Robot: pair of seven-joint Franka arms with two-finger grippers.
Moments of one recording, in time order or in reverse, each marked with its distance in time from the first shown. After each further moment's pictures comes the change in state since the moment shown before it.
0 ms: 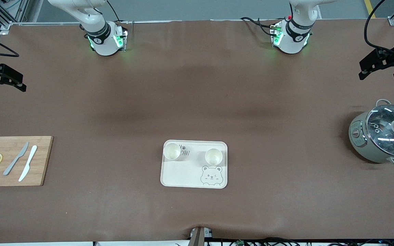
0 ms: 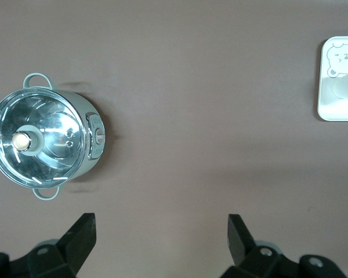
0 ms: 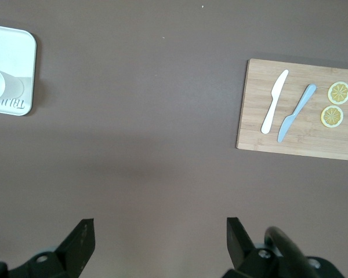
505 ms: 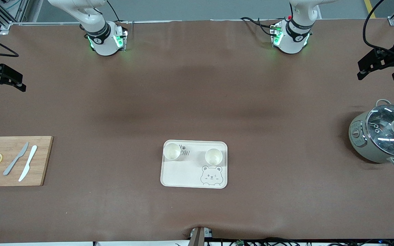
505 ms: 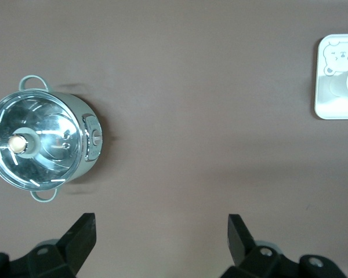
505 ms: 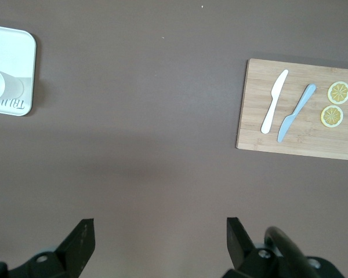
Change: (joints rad) left arm -0.008 0.018 -0.011 0.007 0.000 -0.003 0.000; right arm 0.000 0.000 -0.001 0.000 0.001 0.000 0.000
